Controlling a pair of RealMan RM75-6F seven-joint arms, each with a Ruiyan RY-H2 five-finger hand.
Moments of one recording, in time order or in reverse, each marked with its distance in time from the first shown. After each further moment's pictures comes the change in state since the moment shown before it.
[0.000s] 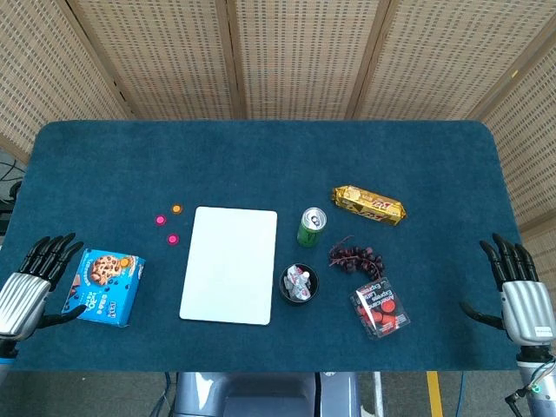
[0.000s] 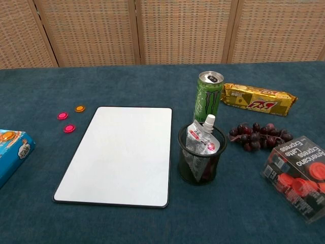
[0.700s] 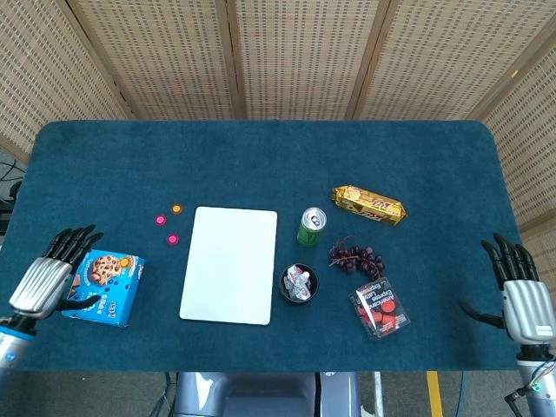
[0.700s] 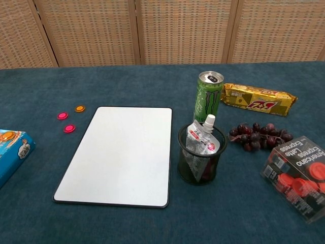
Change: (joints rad) left arm -0.132 -0.004 -0.058 -0.016 -0.122 -0.301 -0.029; right arm 0.001 0.006 0.004 -0.012 0.018 -0.017 0.032
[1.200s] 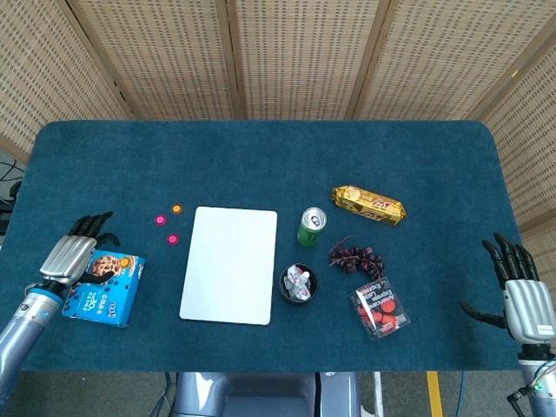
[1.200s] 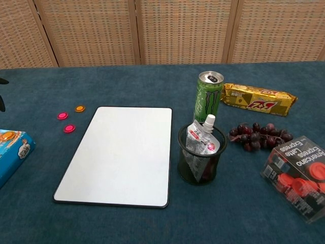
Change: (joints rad) left arm -0.119 -0.088 -0.056 0.092 -0.214 -0.246 0.101; right arm 0.002 0.006 -0.001 0.001 0.005 -0.013 0.026
